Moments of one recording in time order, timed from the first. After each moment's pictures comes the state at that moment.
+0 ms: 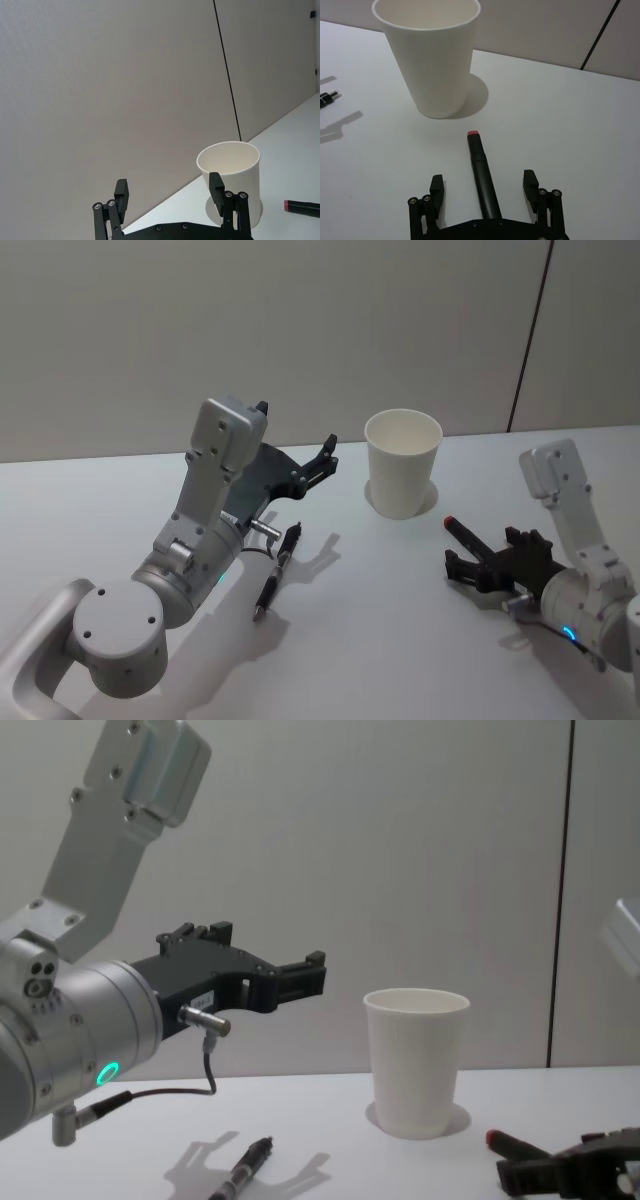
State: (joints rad) left arm -0.24 0.38 0.45 -1.63 -0.20 0.01 -0.01; right arm 0.11 0.24 -0.29 -1.66 0.15 0.60 0.10
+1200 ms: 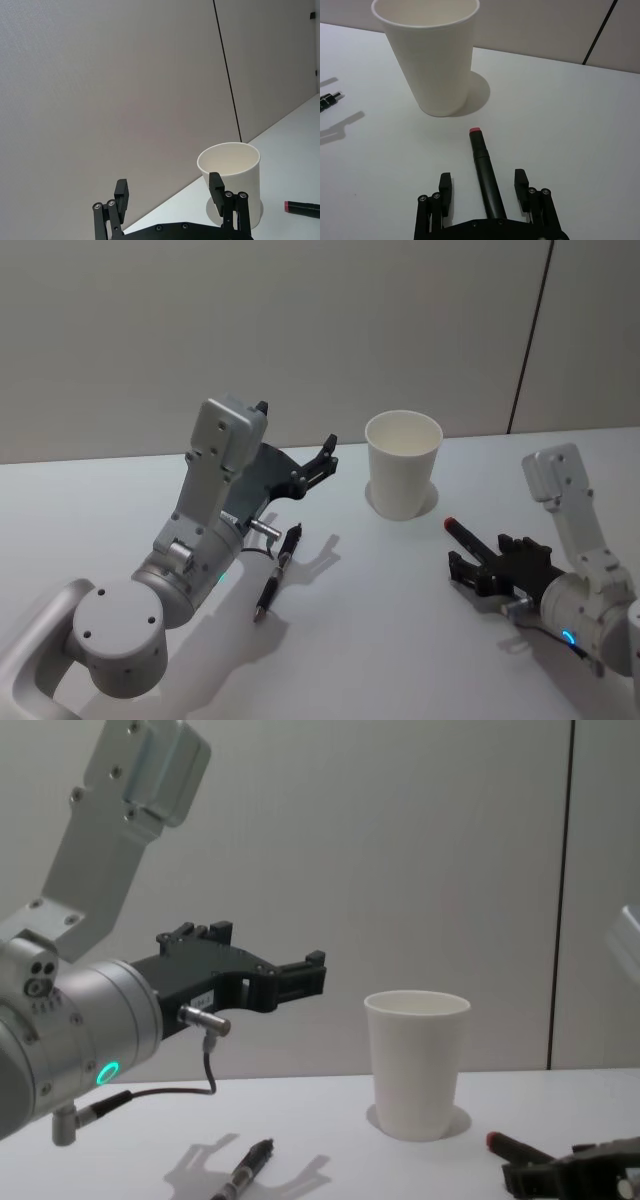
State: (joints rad) left arm -0.24 0.38 0.45 -1.63 -0.20 0.01 -0.01; right arm 0.10 0.24 -0.28 -1.66 0.18 0.61 0.10
